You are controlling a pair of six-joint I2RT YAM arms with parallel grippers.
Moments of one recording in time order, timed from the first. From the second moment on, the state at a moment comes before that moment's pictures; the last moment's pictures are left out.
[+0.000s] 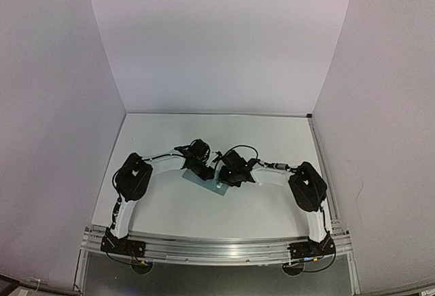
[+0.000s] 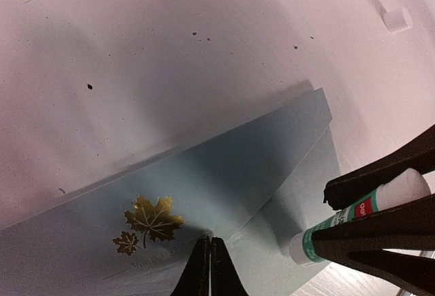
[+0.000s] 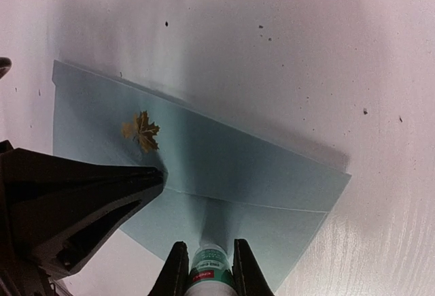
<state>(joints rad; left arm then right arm) -0.72 2.25 1.63 -0.50 0.35 0.00 0.83 2.11 1.45 -0.37 -0.06 1.05</state>
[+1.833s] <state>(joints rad) -0.58 1.99 1.29 -0.53 0.12 -0.08 0.80 2.27 1.69 -0.42 -0.18 0.96</state>
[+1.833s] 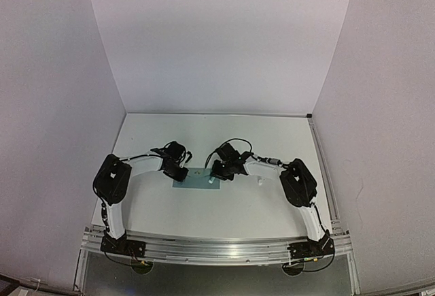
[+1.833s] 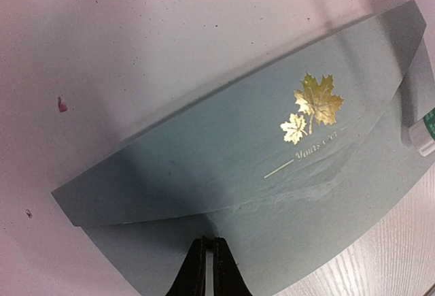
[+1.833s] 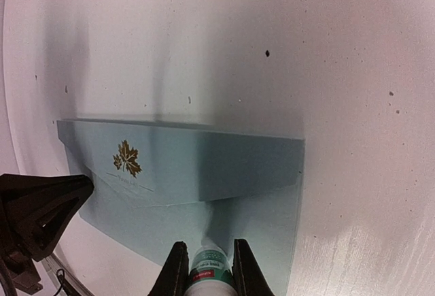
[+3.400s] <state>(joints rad) -0.85 1.13 1.10 -0.08 0.13 0.94 0.94 1.68 1.76 -0.29 -0.14 0.91</state>
